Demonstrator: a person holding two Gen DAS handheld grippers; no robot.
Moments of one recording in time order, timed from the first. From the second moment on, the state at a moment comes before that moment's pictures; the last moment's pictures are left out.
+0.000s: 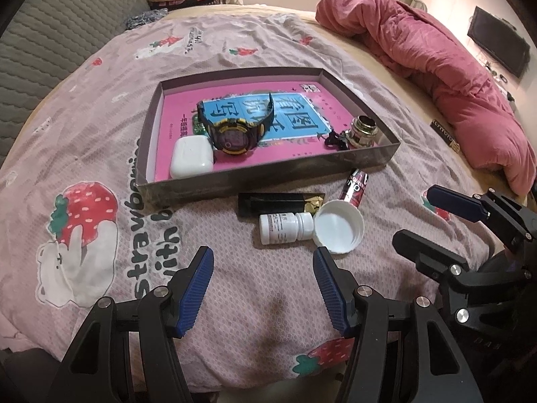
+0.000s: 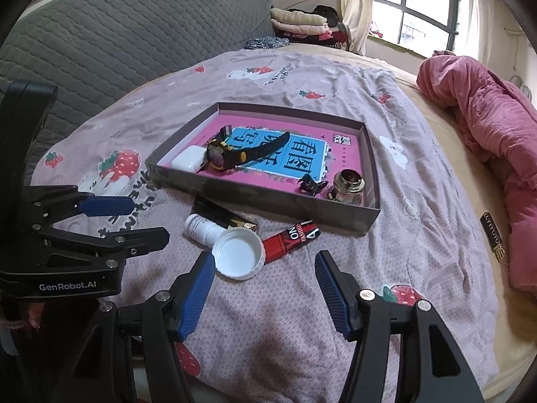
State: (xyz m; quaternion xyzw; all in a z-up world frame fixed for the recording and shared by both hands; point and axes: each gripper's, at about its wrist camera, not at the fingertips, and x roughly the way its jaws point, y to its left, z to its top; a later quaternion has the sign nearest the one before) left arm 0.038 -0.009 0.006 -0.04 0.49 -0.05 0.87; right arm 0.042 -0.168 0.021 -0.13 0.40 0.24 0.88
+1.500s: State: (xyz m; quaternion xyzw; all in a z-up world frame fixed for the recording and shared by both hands) left arm 0.065 -0.006 -0.032 -0.08 0.54 -0.08 0.84; right arm 0.062 -0.137 -0.038 -0.18 0.44 0.25 0.84
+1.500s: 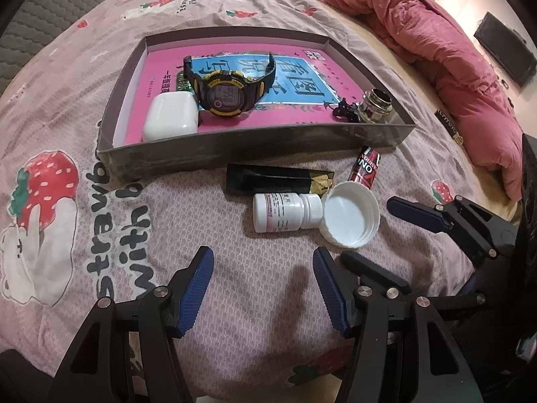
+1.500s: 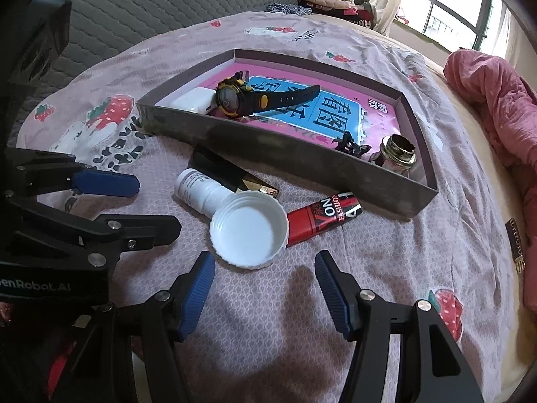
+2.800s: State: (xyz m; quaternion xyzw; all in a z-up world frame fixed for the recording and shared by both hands) left arm 0.097 -0.029 -0.045 -0.09 0.54 -0.08 0.83; right arm 0.084 -0.148 -0.043 -0.18 0.44 0.24 0.85
